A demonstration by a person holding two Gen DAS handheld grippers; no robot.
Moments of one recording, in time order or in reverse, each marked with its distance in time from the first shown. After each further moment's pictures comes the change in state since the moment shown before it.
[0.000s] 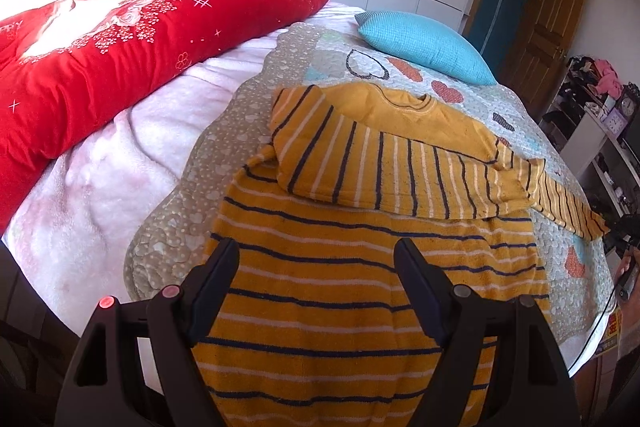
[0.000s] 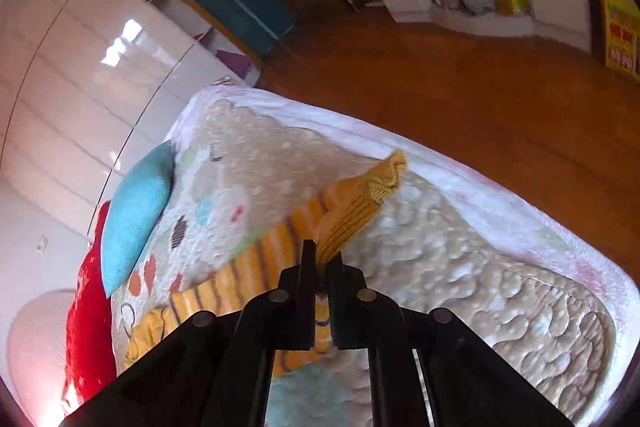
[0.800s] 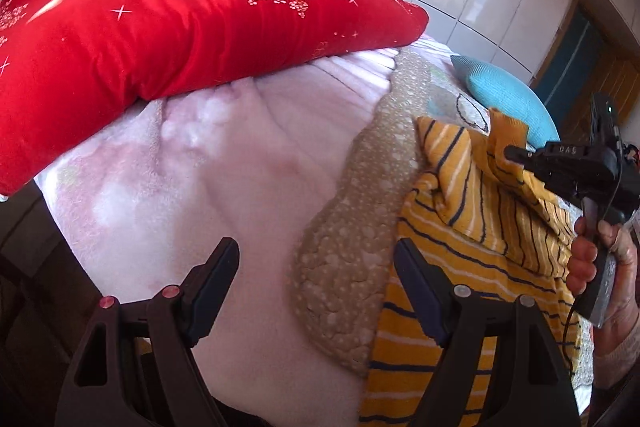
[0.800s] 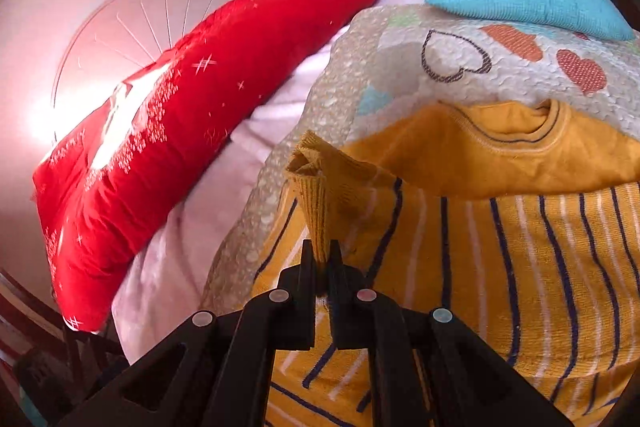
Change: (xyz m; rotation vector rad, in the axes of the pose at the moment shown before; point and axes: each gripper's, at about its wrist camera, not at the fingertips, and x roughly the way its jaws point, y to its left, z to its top) left arm 0.002 0.148 -0.015 -0.276 -0.054 0.109; right arm 0.103 0.426 -0.383 -0.856 0.572 0.468
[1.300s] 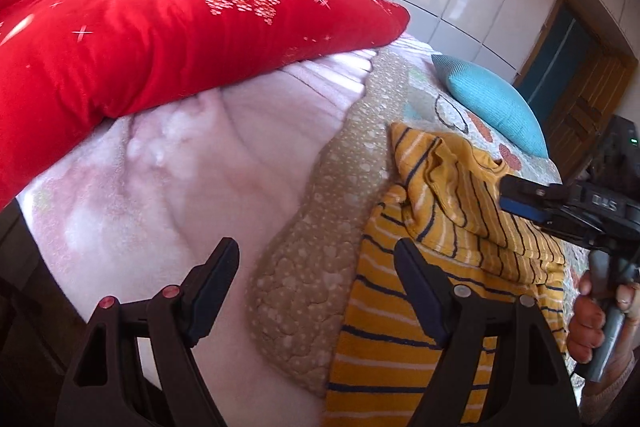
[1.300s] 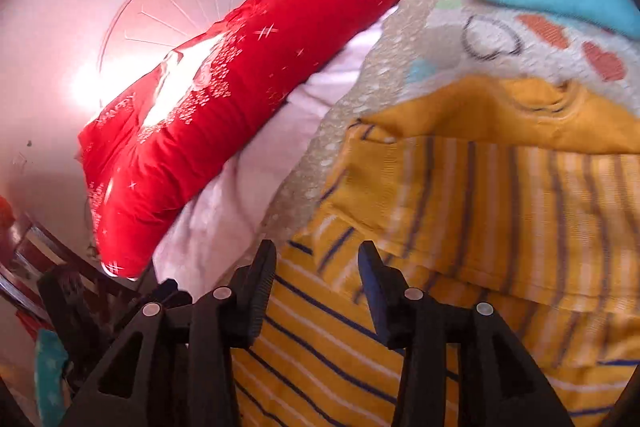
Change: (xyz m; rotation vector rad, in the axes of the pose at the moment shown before) left arm 0.008 -0.035 0.016 0.057 0.026 -0.075; right arm -0.077 0.004 -0.039 -0.080 0.026 0.092
